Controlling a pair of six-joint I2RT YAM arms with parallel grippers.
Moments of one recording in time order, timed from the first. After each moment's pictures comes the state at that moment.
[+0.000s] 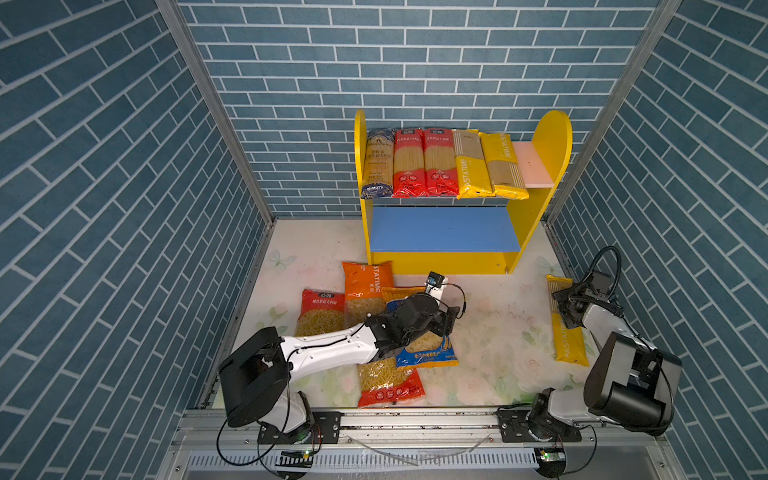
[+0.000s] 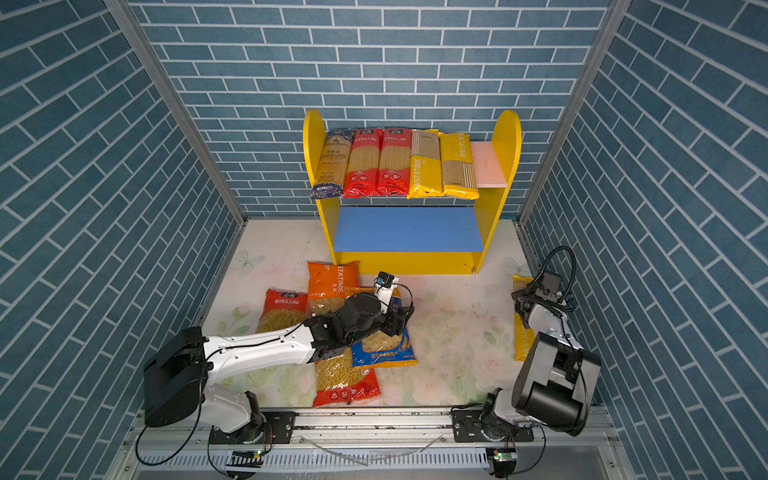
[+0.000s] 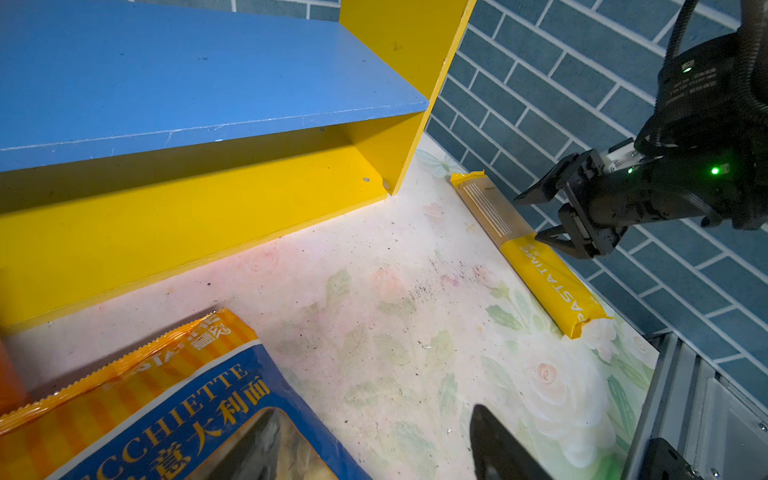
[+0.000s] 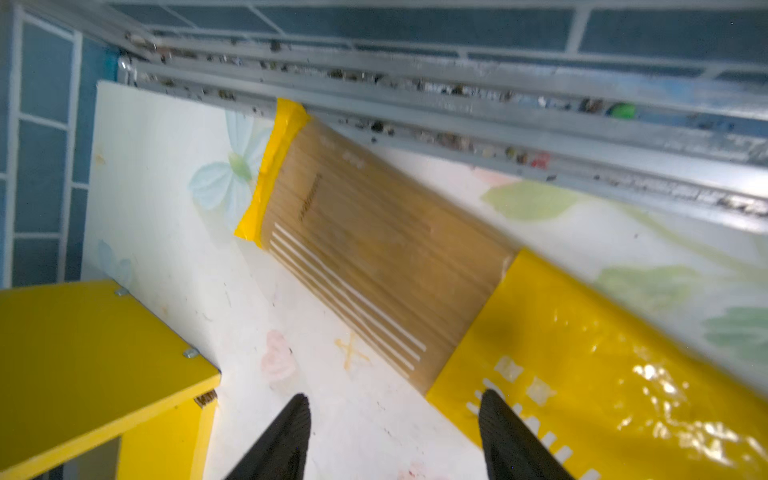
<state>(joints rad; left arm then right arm) -1.07 1.51 0.92 0.14 -0.21 -0.44 -0.41 1.41 0.77 -0.30 -0.01 0.87</state>
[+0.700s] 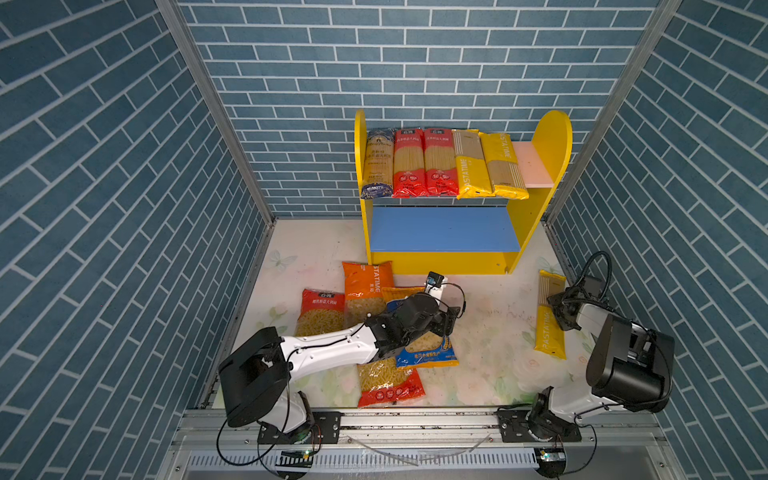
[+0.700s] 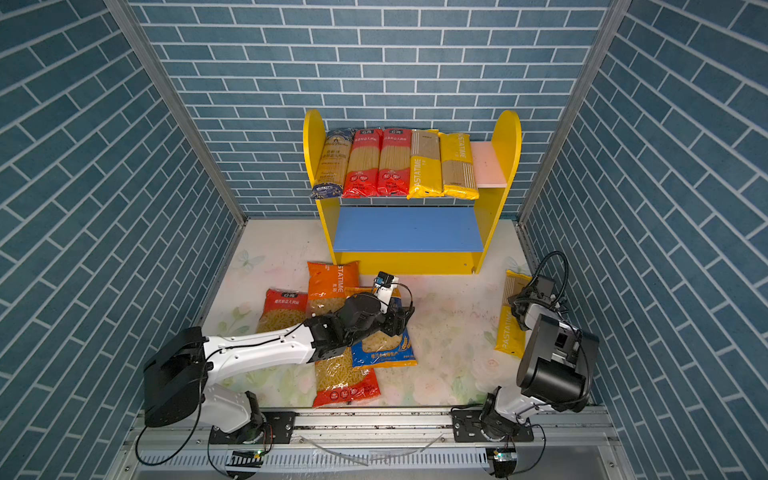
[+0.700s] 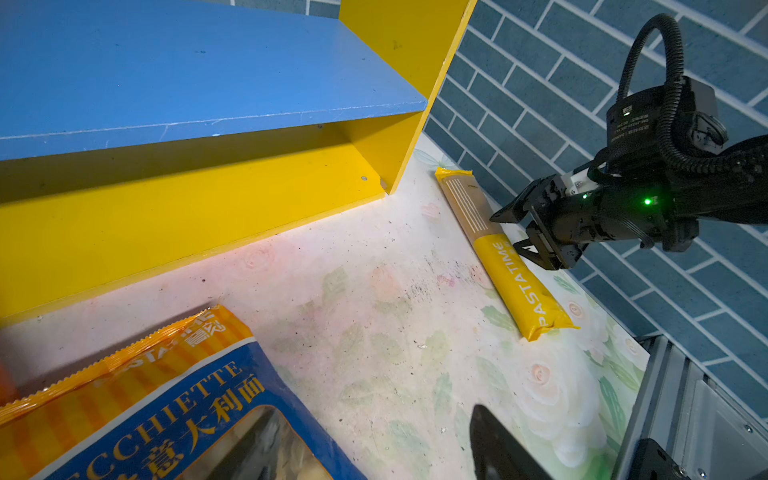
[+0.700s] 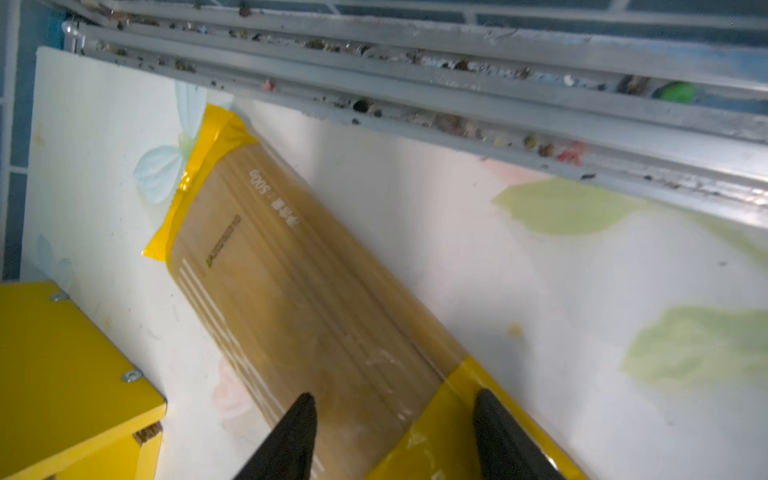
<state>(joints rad) -1.07 1.51 0.92 0.14 -0.20 -0.46 -0.36 1.51 0.69 -0.13 -0.02 0.85</state>
